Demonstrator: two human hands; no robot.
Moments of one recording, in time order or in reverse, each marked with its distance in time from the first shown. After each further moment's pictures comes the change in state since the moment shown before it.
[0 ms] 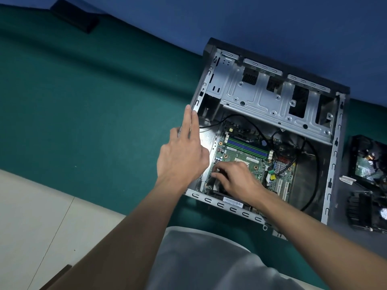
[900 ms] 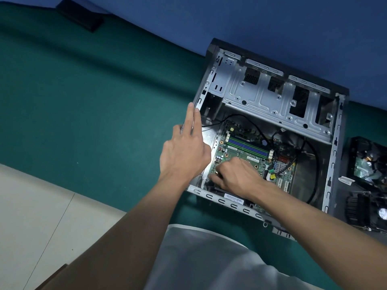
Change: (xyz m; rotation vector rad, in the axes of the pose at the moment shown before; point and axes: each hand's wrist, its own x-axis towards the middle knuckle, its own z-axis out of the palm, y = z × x) left_hand 0.001 0.001 0.001 -0.010 0.000 -0.009; right_hand 0.007 -0.017 -0.014 -0.362 -0.167 -0.026
